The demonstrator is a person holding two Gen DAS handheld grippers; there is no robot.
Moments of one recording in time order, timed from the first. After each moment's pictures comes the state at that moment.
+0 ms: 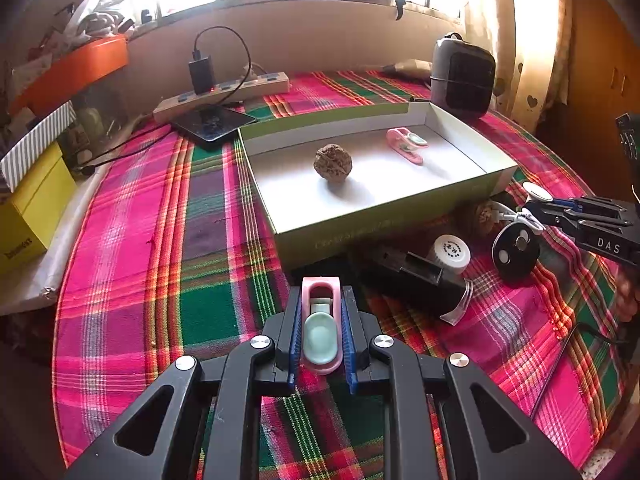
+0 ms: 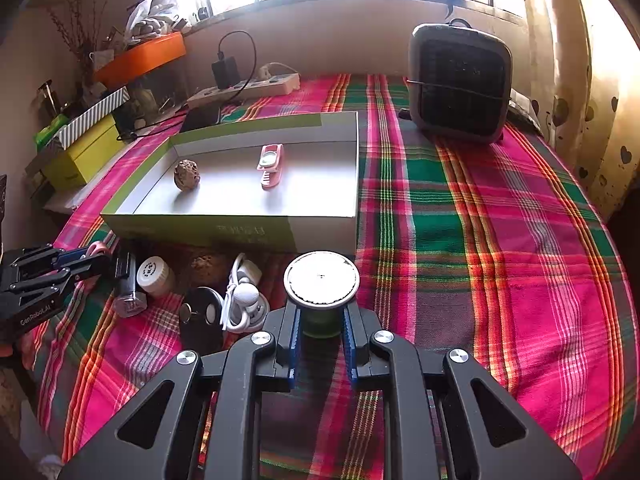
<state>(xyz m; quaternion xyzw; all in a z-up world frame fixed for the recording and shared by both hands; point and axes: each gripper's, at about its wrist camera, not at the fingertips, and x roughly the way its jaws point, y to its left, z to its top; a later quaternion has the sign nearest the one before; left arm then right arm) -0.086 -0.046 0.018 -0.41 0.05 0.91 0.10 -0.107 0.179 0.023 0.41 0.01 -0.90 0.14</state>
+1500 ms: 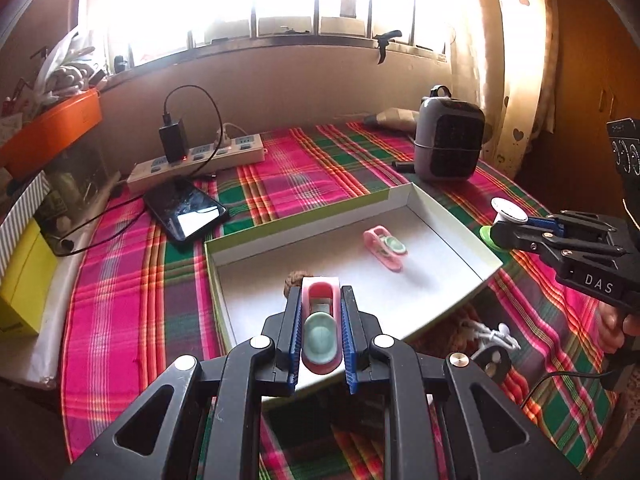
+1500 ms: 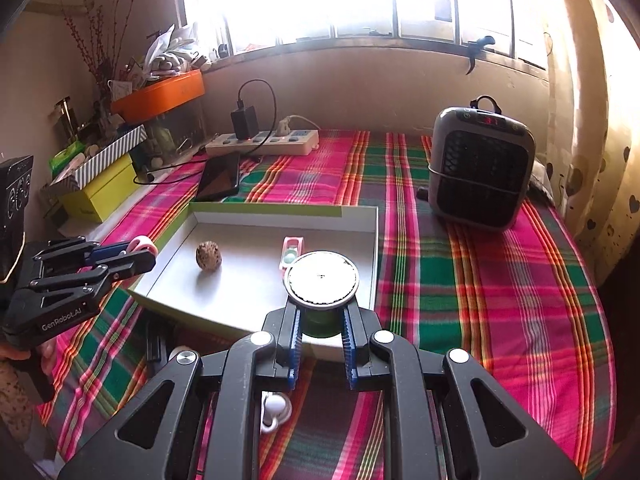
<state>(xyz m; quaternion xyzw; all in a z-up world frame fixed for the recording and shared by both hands) -0.148 -0.018 0.069 -0.36 0.04 0.92 0.13 -0.144 0.163 0.077 0.35 0.01 -0.92 0.17</state>
